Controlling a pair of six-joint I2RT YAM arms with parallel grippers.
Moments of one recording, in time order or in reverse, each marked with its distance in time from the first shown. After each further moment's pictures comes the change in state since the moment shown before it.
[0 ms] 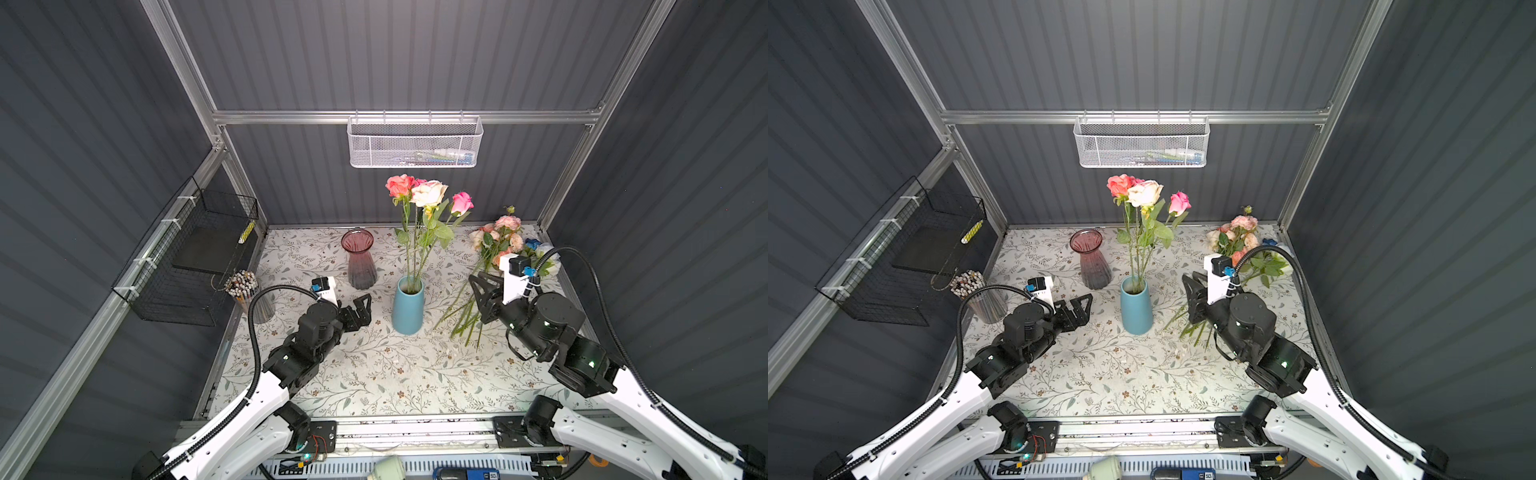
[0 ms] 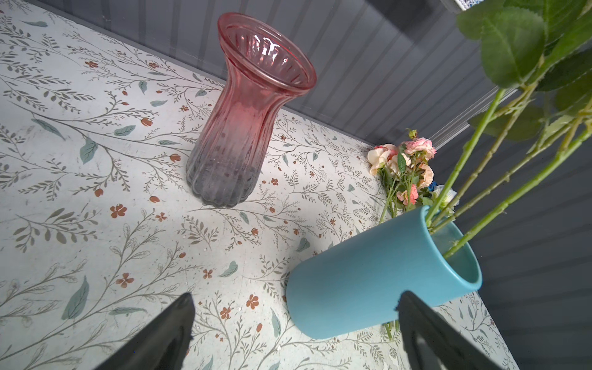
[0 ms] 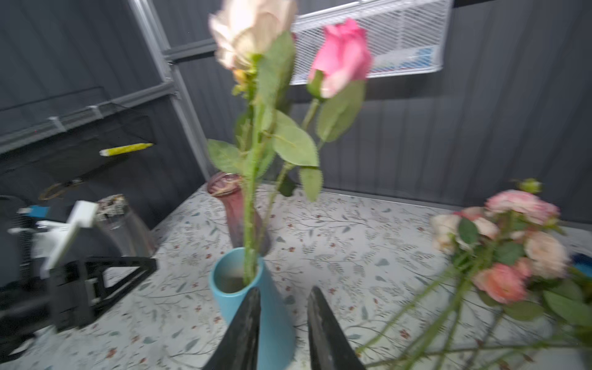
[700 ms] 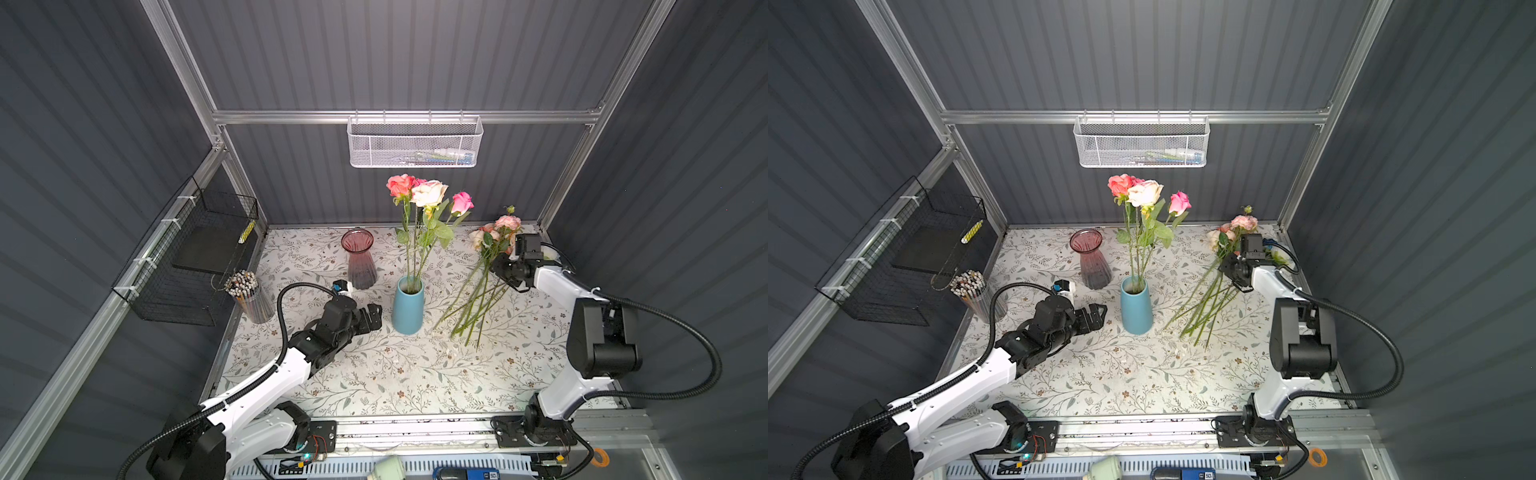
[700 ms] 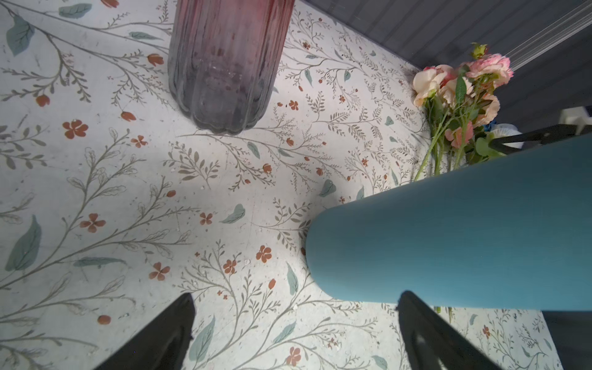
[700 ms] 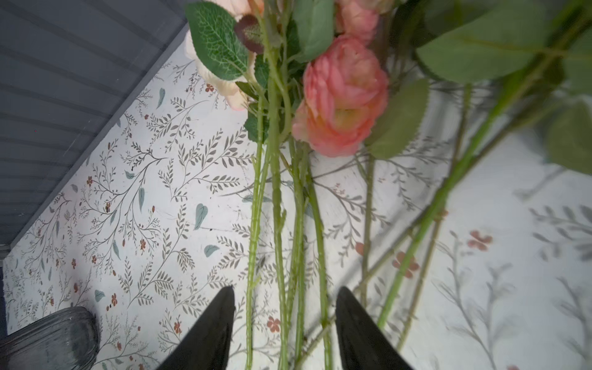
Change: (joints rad) left arm 0.000 0.249 0.043 -0.044 0.093 -0.049; right arm -0.724 1.030 0.340 -0.055 -0.457 0.354
